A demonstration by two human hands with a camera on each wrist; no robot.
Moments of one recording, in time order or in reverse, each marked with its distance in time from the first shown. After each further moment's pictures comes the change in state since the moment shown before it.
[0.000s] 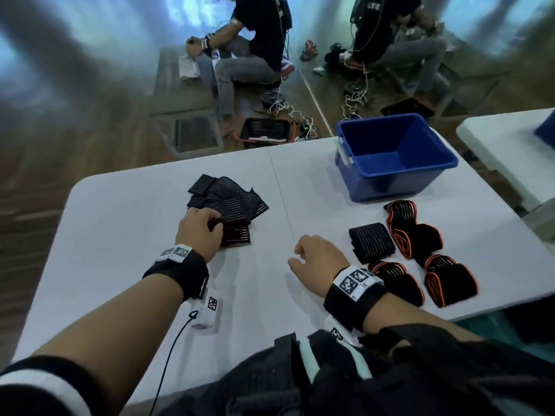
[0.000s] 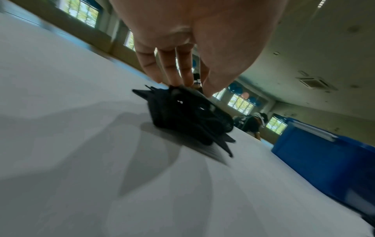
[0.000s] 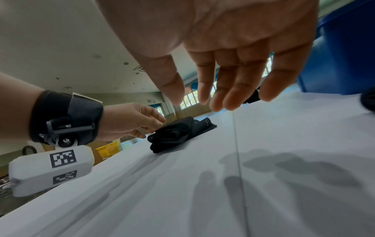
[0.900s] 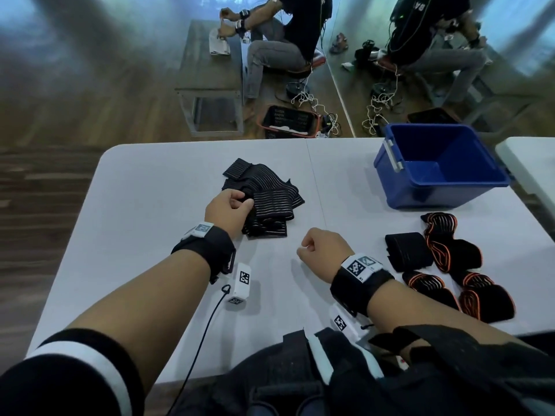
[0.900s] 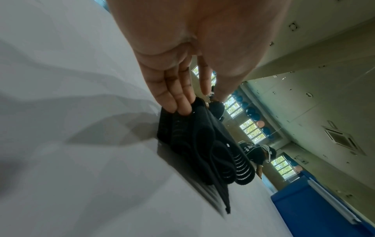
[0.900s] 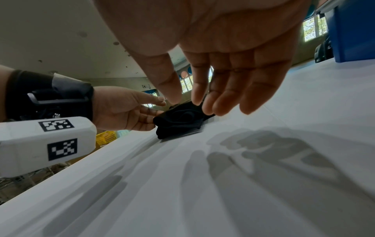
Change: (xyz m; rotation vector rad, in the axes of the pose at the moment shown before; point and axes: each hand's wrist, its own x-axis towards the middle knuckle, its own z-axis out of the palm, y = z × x) left_hand 0.017 -0.023 -0.004 -0.531 0.029 -0.223; right_hand 0.043 -0.048 0.032 0.008 -0.047 0.029
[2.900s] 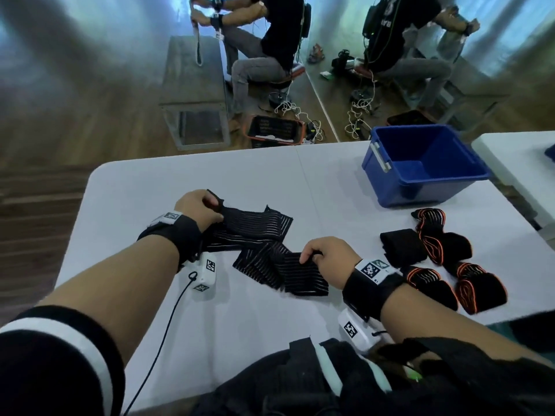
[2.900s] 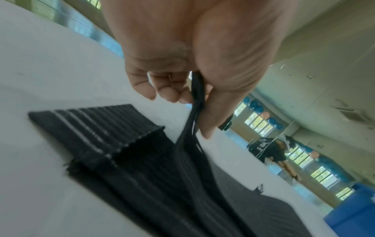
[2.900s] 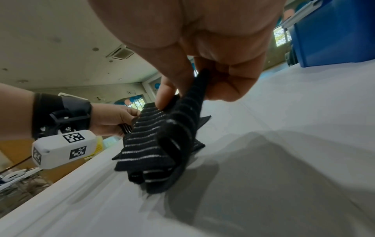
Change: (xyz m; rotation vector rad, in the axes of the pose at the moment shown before) left_hand 0.052 -0.003 -0.063 0.436 -0.181 0.021; right_hand -0.014 0.007 -0.004 0.182 -0.028 -0.048
